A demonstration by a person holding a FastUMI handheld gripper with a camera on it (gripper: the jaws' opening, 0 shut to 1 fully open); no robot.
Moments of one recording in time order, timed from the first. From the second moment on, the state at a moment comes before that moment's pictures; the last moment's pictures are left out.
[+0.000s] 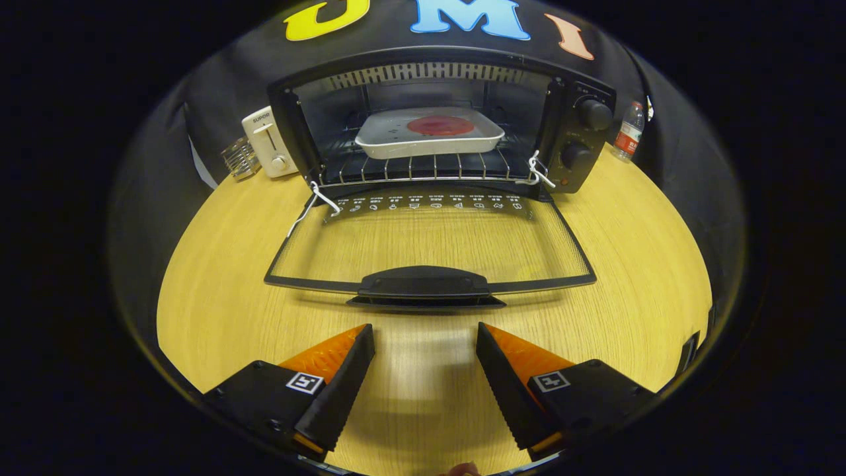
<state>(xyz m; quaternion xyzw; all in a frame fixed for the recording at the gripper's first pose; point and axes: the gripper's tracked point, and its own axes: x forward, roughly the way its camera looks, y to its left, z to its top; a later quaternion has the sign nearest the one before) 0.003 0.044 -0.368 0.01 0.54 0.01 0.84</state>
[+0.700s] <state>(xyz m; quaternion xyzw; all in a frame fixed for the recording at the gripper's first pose) 0.009 0.042 -0.340 0.01 0.49 0.00 0.87</state>
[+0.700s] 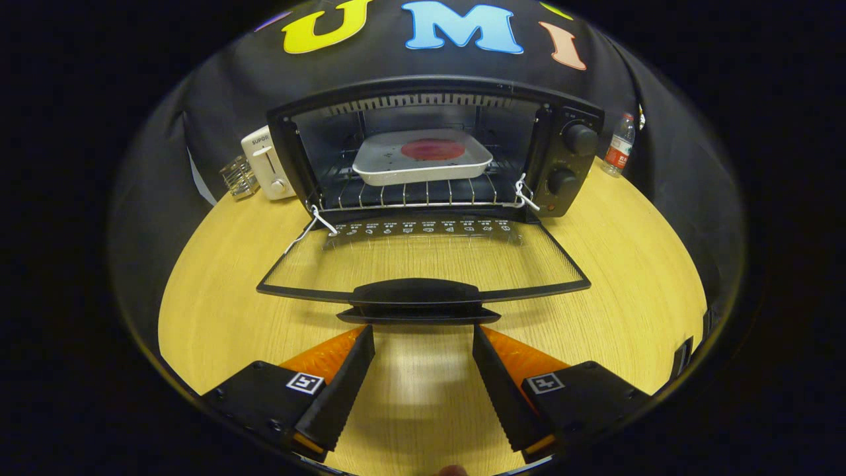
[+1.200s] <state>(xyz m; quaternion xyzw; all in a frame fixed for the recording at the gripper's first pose) 0.028 0.044 -0.291 0.00 0.40 -0.01 0.92</state>
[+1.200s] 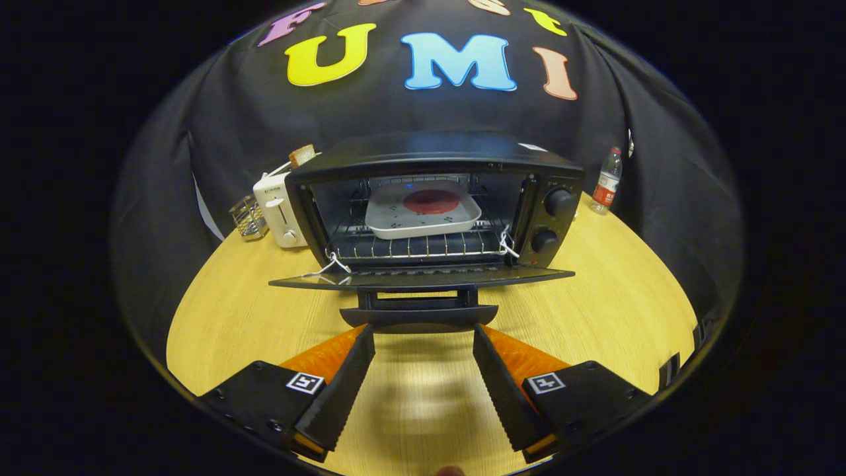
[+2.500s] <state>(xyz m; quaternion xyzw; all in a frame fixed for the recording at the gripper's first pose) -0.004 -0.046 -0.075 -0.01 0.16 0.01 0.99</state>
